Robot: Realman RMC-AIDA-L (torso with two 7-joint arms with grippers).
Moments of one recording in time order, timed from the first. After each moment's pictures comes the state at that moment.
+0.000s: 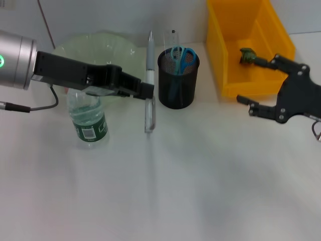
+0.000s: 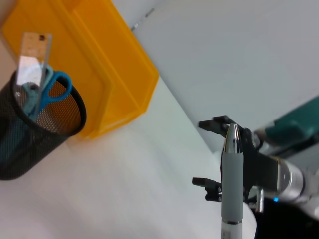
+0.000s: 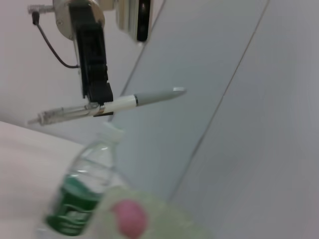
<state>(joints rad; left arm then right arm) -0.80 -2.06 0.85 1.03 2.10 1.79 -2.60 0.36 2.08 -0.60 -0.69 -1.70 -1.57 0.56</state>
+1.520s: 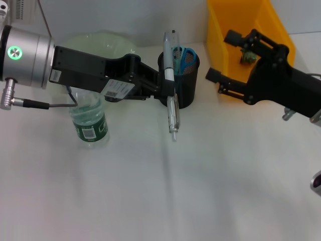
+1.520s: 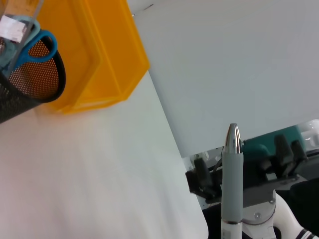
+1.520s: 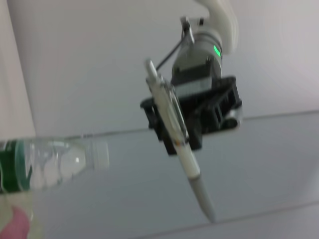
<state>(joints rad) -0.81 -2.07 0.91 0.98 2.00 1.76 -2.82 0.54 2.00 -0.69 -0.26 -1.48 -1.72 -0.67</state>
